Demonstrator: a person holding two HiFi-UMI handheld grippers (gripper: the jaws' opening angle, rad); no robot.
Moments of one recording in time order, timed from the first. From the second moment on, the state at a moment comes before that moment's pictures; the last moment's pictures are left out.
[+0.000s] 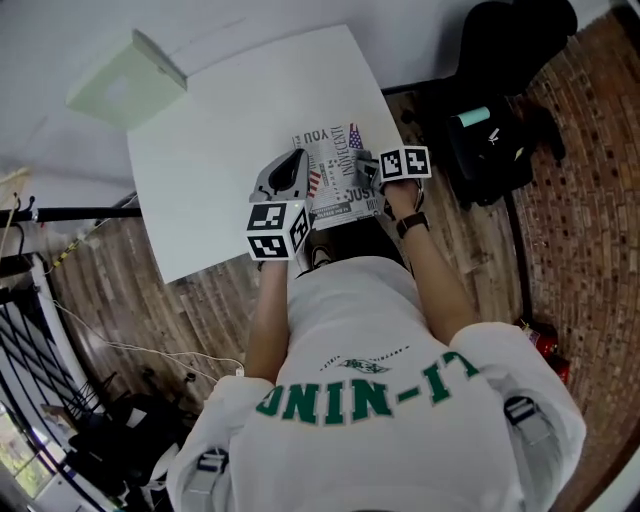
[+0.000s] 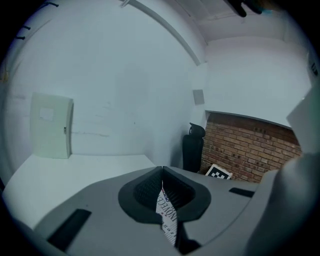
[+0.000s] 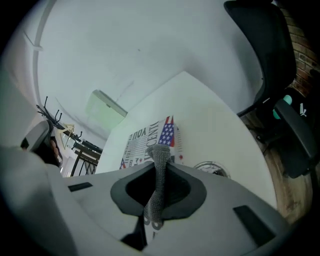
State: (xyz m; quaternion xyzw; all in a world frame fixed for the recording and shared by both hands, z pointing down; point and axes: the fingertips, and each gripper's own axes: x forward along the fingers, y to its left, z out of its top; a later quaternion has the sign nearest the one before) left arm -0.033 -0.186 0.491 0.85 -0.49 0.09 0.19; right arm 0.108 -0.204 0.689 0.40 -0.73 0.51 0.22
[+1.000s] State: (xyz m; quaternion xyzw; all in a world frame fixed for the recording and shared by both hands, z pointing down) left arm -0.120 -0.146 0.498 0.78 -0.58 0.08 0.21; right arm -0.043 -0.148 0.692 0.20 -0.77 0.51 0.32
